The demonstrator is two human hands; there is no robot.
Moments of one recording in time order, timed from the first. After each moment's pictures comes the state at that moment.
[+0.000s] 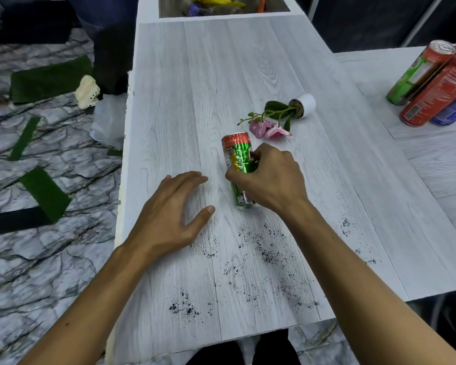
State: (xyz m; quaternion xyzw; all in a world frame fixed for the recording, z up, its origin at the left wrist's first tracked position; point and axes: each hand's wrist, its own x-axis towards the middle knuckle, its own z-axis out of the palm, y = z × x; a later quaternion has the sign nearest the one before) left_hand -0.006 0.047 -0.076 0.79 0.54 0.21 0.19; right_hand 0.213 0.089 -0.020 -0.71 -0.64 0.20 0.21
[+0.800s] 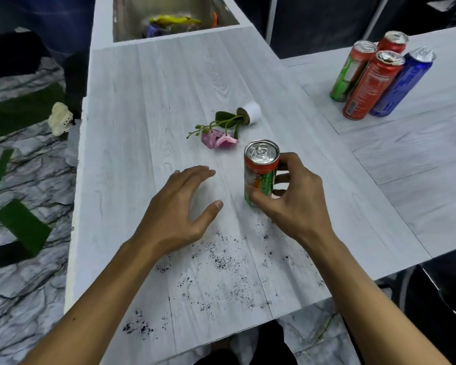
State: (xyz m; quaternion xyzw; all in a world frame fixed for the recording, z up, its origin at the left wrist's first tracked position) left_hand 0.098 0.062 -0.040 0.81 0.50 0.22 0.20; right_hand 0.332 0.032 -0.018 -0.66 -0.60 0.20 0.41
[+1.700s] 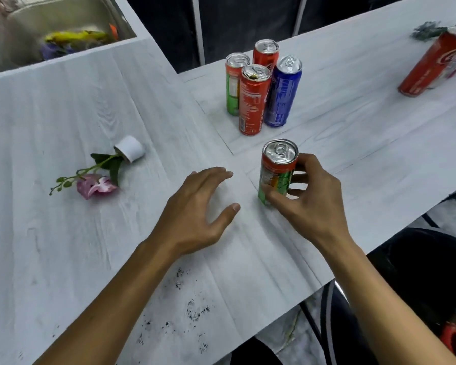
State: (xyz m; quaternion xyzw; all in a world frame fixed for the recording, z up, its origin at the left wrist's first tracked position) left_hand 0.356 0.117 -0.041 0.87 0.41 0.18 0.22; right_hand 0.577 0.040 -0.024 -0.73 -0.50 0.16 0.45
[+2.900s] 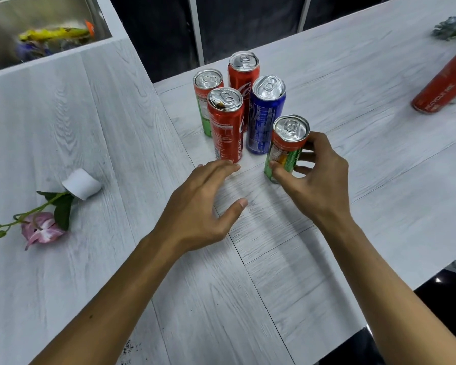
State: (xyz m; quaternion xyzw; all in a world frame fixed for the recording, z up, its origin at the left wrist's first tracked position) left_hand 0.458 0.195 -0.051 0.87 0.42 0.16 0.21; right_hand 0.681 0.145 -0.039 -0.73 -0.50 0.12 0.45
